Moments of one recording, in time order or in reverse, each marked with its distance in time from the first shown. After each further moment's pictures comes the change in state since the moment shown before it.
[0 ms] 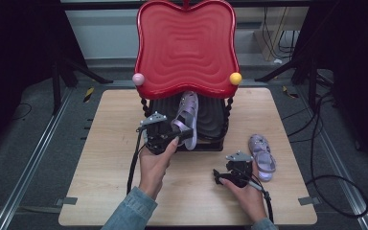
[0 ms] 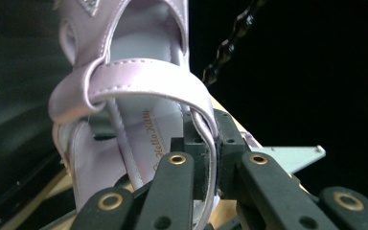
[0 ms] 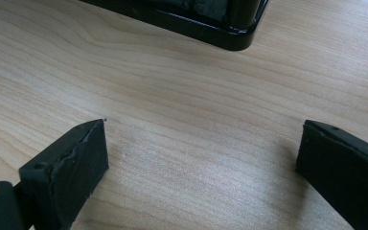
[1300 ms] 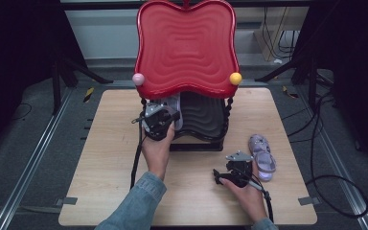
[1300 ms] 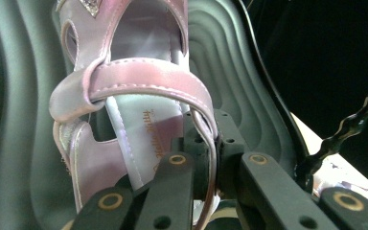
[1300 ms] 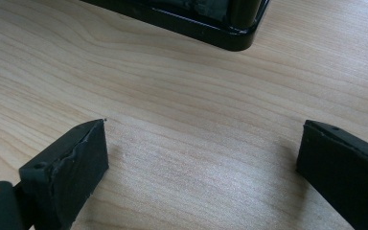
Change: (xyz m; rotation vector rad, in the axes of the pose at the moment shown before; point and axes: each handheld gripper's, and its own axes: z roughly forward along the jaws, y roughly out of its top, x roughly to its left) left arm 0.036 0.012 0.021 -0.107 0.350 0.072; right arm 0.000 0.000 0.000 -0.002 0.006 -0.002
